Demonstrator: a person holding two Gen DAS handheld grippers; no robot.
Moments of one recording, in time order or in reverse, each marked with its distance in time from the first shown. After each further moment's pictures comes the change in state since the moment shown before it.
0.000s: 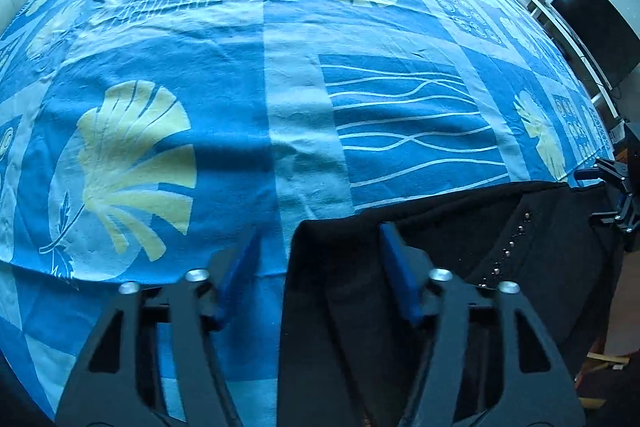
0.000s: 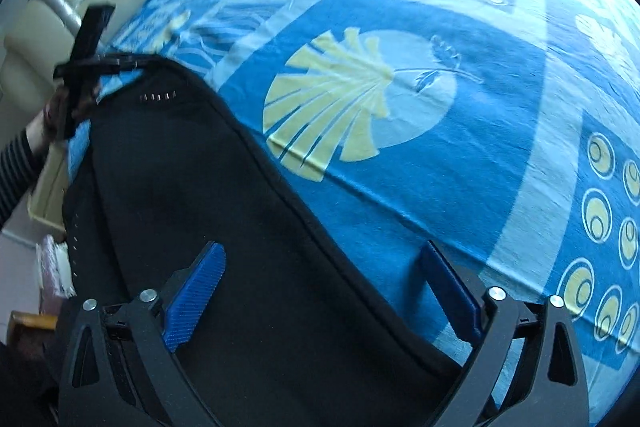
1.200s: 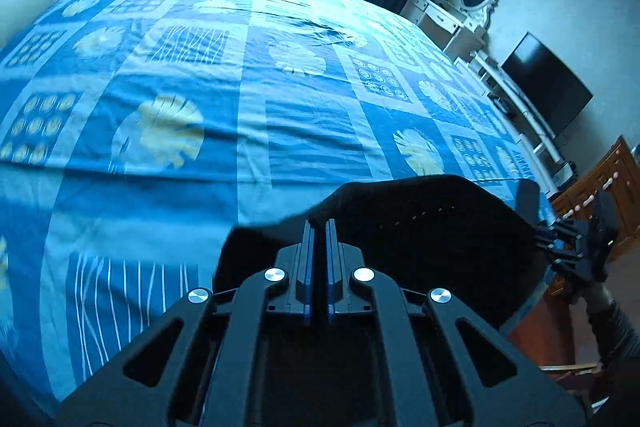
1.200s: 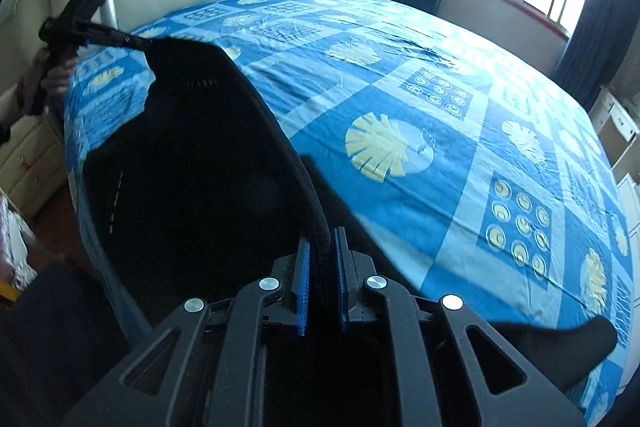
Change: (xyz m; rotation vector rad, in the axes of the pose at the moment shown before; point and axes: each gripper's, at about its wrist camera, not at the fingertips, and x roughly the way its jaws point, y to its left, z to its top) left arm -0.168 -0.037 -0.113 -0.099 -0.254 -0.164; right arm -0.099 0.153 -0.103 -0.172 -0.309 -0.345
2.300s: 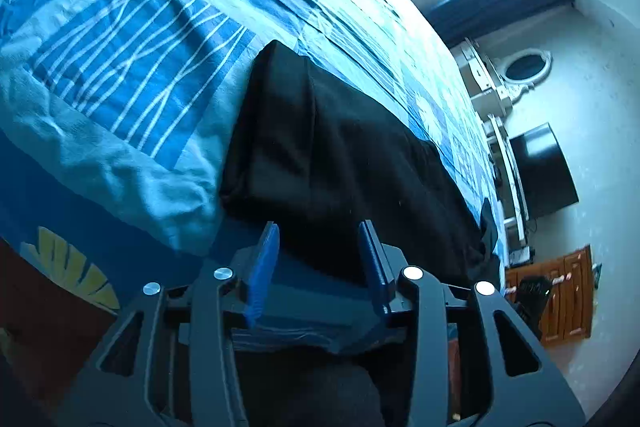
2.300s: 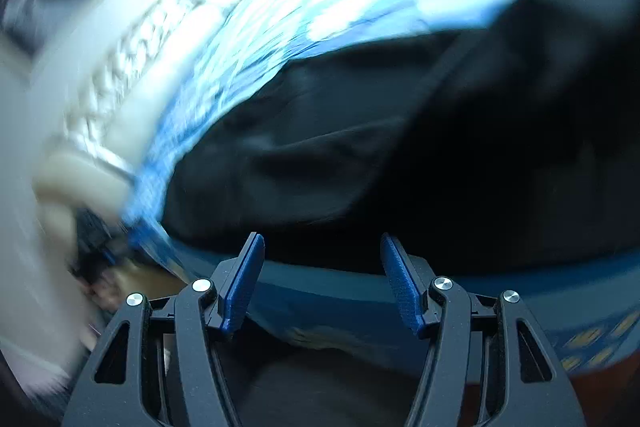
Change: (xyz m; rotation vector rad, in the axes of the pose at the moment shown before) left arm -0.017 0.024 -0.166 -0.486 0.026 -0.091; right arm -0.008 -0.019 -0.158 0.934 0.011 0.389
